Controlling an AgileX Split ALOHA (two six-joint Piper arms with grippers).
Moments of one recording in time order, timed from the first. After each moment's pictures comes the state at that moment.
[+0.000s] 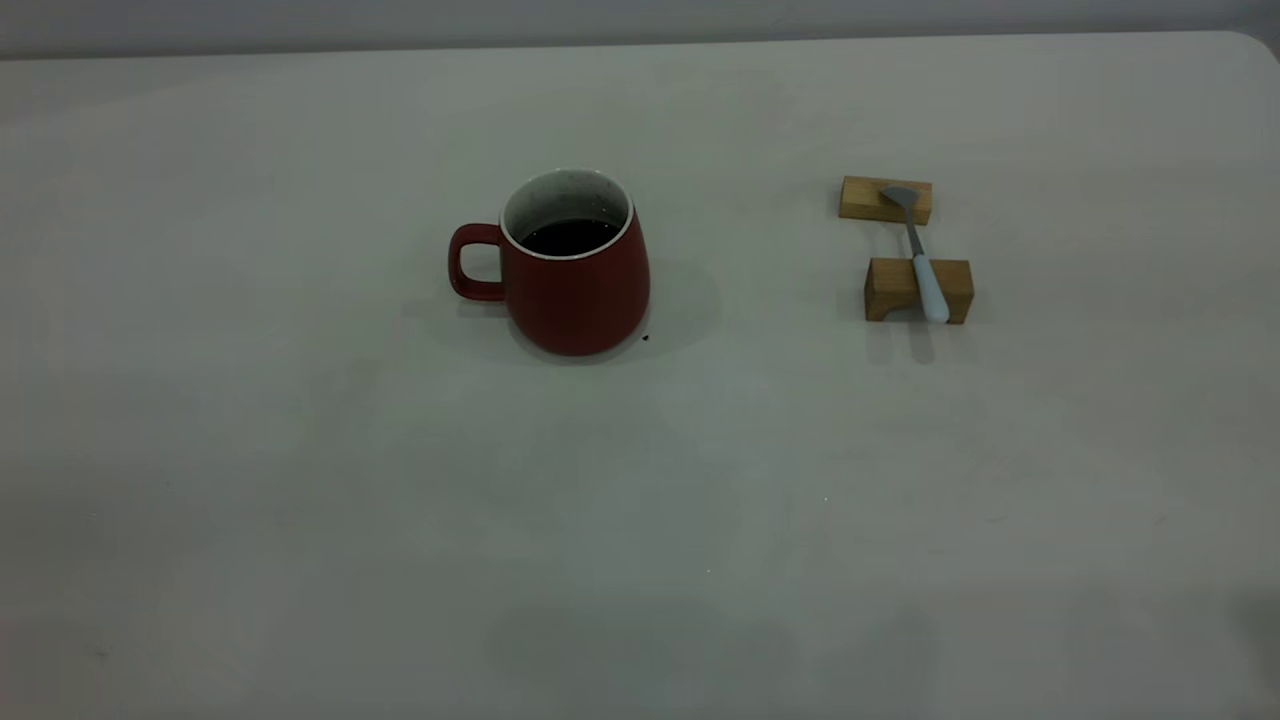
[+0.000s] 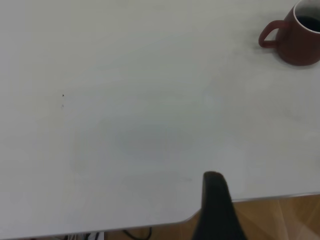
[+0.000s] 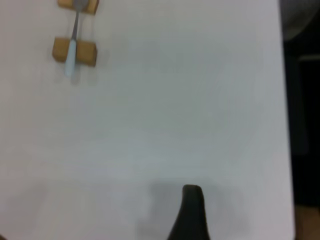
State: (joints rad) left arm -0.02 -0.02 -0.49 -0.03 1.14 0.05; right arm 0.02 0.77 -0.68 -0.07 0.90 -0.04
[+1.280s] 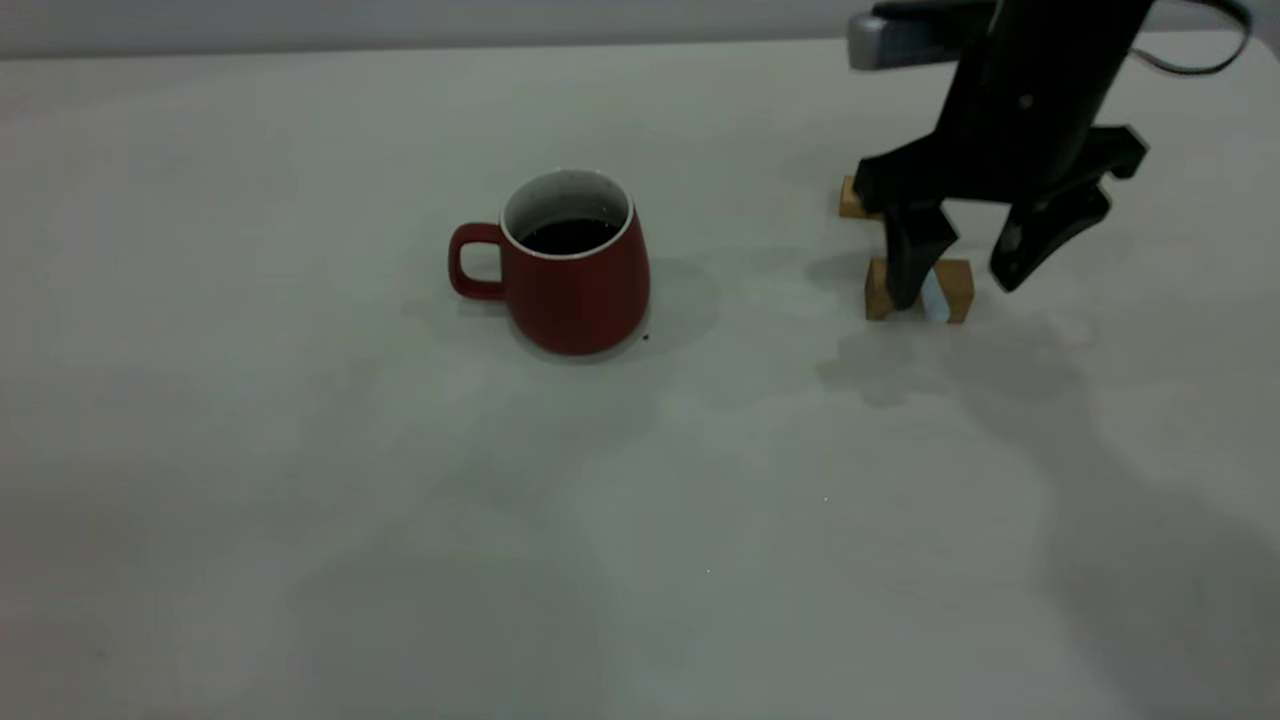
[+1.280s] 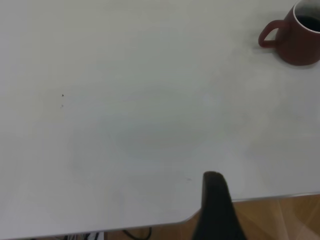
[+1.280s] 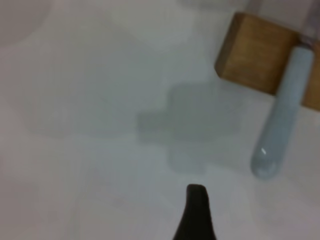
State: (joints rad) left arm -0.02 -0.02 -0.49 -0.03 1.14 0.05; right arm 0.32 2.25 -1.31 0.13 0.57 -0.05
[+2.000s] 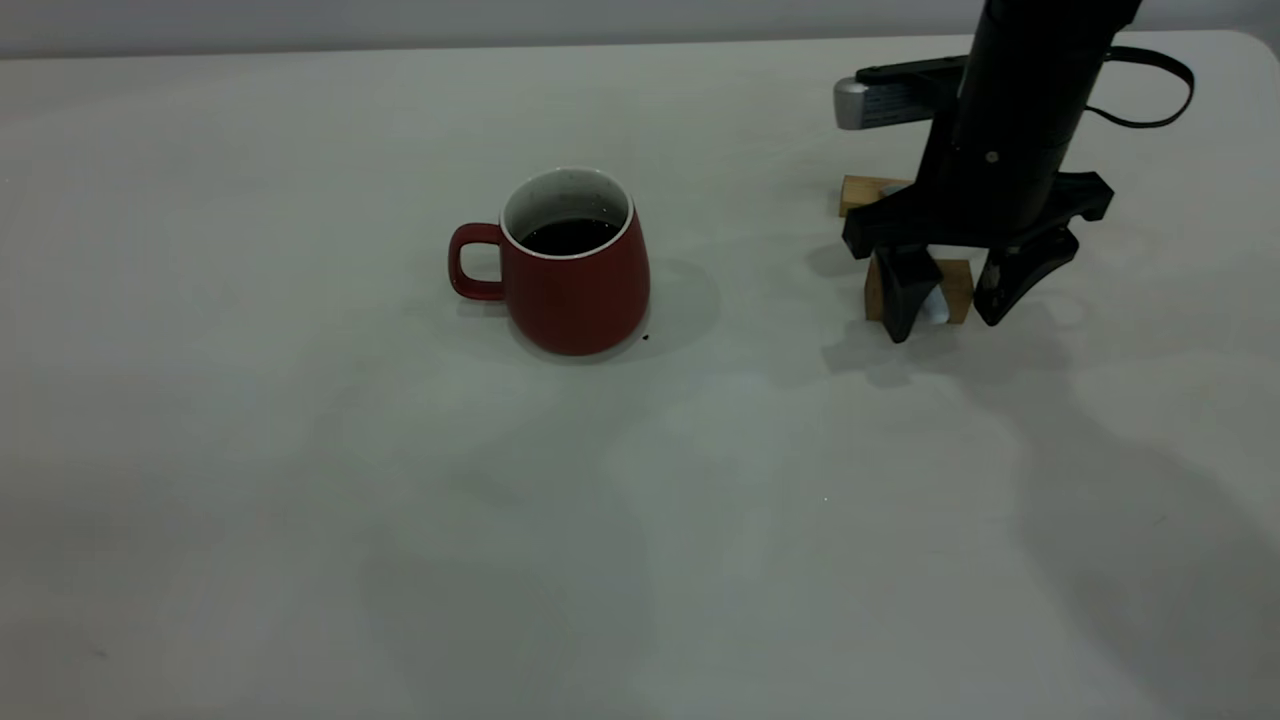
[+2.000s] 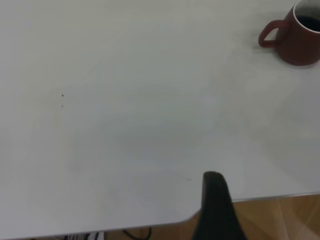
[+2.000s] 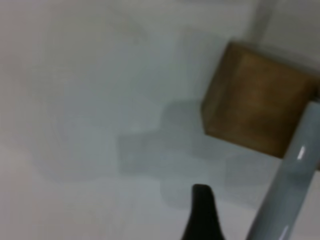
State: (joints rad) left arm -0.02 -0.02 -0.49 -0.03 1.14 0.05; right arm 0.30 2.39 -1.41 0.10 0.57 -0.04
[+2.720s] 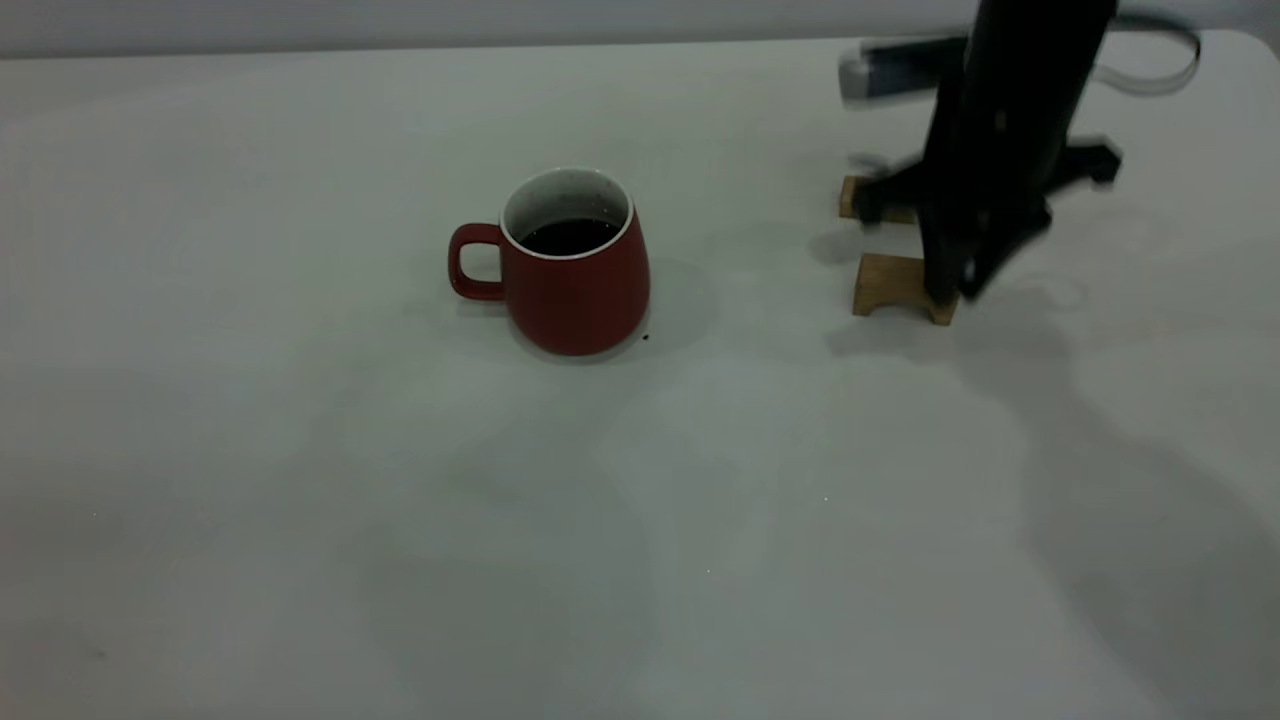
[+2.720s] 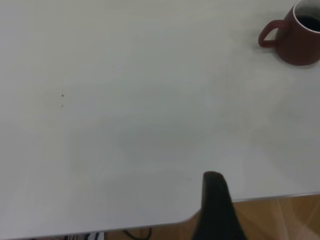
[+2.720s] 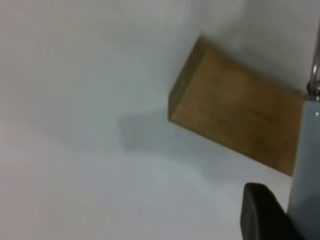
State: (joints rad) left arm -0.02 -0.02 -0.49 -0.03 1.14 0.05; right arm 0.29 2.36 -1.51 0.07 0.71 -0.04
